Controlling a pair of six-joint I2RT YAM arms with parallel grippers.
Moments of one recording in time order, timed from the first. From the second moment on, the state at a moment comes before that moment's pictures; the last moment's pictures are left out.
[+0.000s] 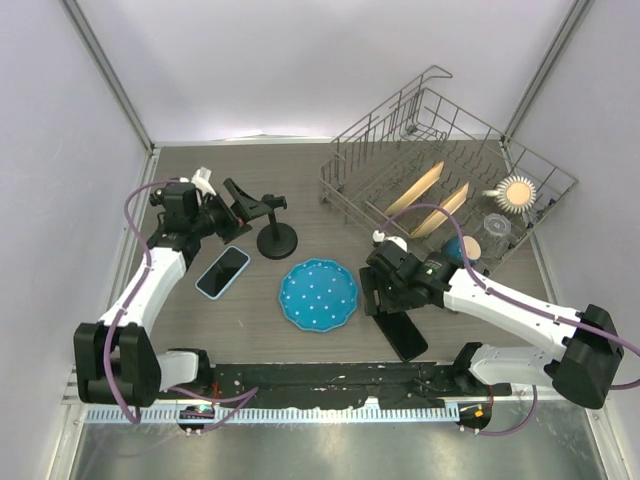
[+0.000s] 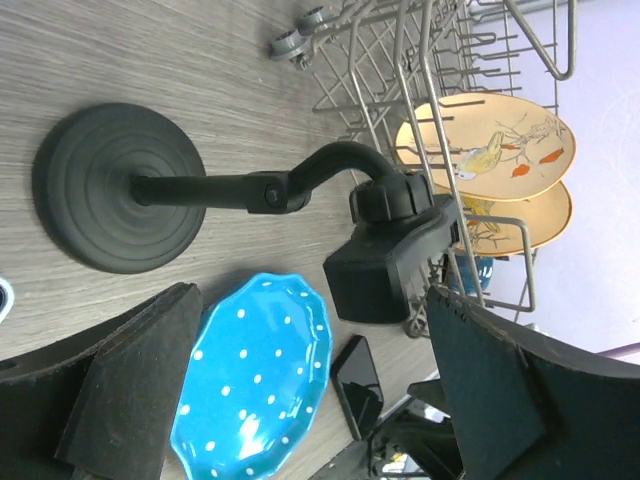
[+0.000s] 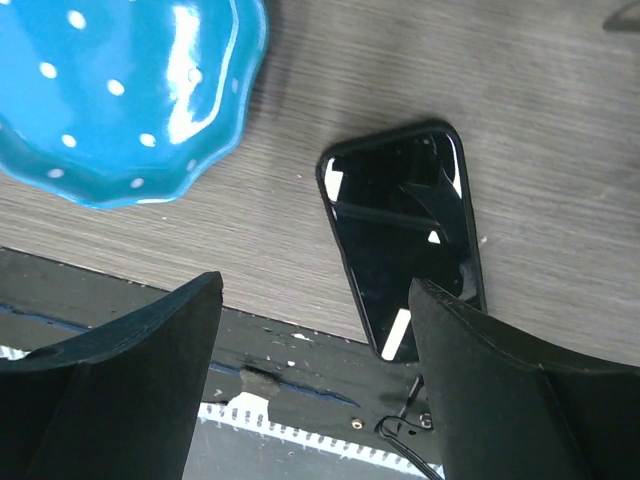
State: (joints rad) left arm -0.06 1.26 0.85 -0.11 0.55 -0.80; right arm 0.88 1.17 0.89 -0.86 0.13 0.67
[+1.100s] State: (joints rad) left arm -0.20 1.19 1.21 -0.10 0.52 -0.76; right arm 0.90 0.84 0.49 -0.67 0.44 1.03
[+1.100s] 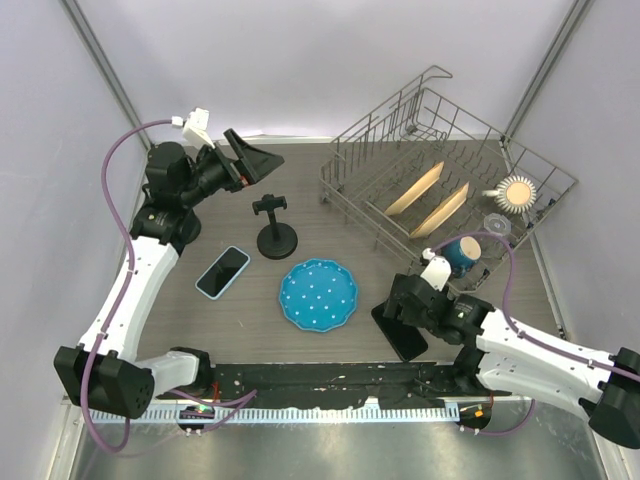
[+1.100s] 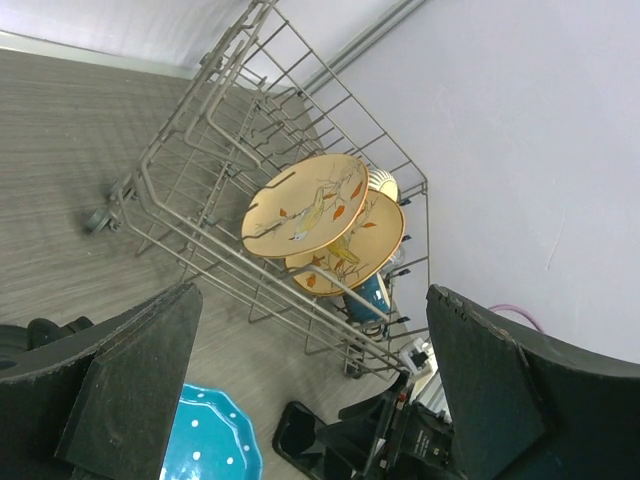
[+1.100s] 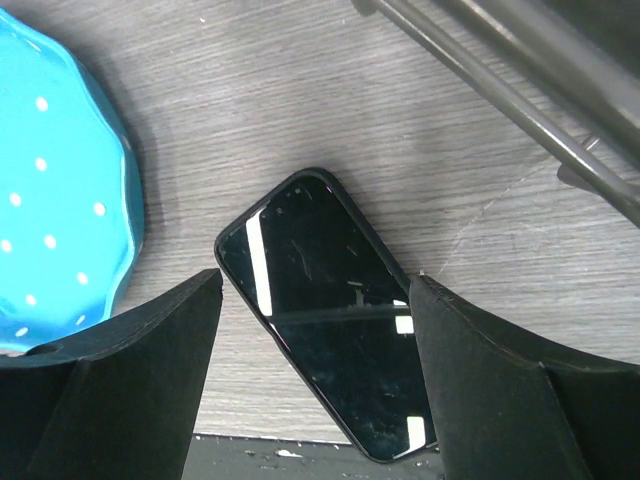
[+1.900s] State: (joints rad) left arm -0.21 1.19 1.15 -0.08 0.56 -0.68; right arm 0.94 1.02 0.50 -0.56 0.47 0.99
